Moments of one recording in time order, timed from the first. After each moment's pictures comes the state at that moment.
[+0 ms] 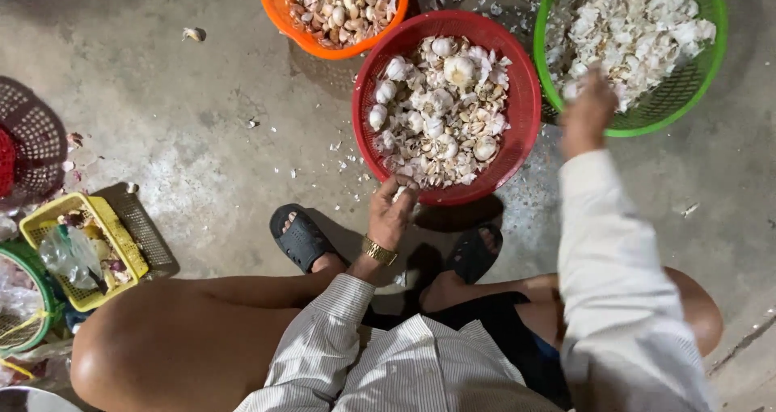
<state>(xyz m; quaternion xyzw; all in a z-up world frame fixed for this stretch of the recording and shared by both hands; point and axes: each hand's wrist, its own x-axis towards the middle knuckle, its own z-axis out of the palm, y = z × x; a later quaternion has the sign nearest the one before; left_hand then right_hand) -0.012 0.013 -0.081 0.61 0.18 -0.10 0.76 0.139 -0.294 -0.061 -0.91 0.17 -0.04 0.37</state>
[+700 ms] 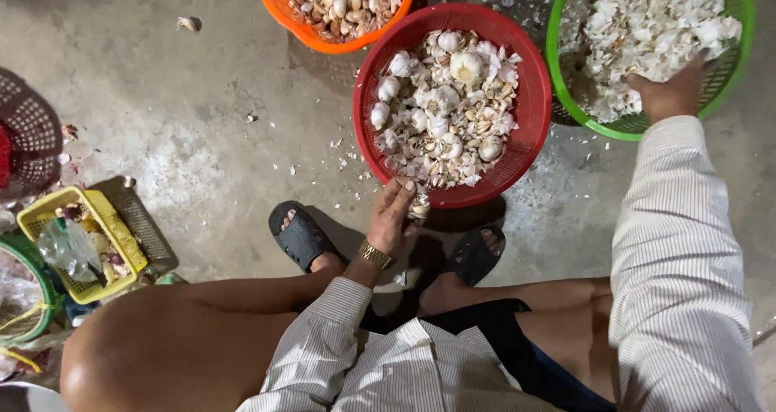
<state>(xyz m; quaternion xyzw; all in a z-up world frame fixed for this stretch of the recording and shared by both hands) -0.004 0.017 -0.058 0.40 0.25 -0.22 0.86 0.188 -0.426 -0.088 -0.91 0.29 0.09 0.28</state>
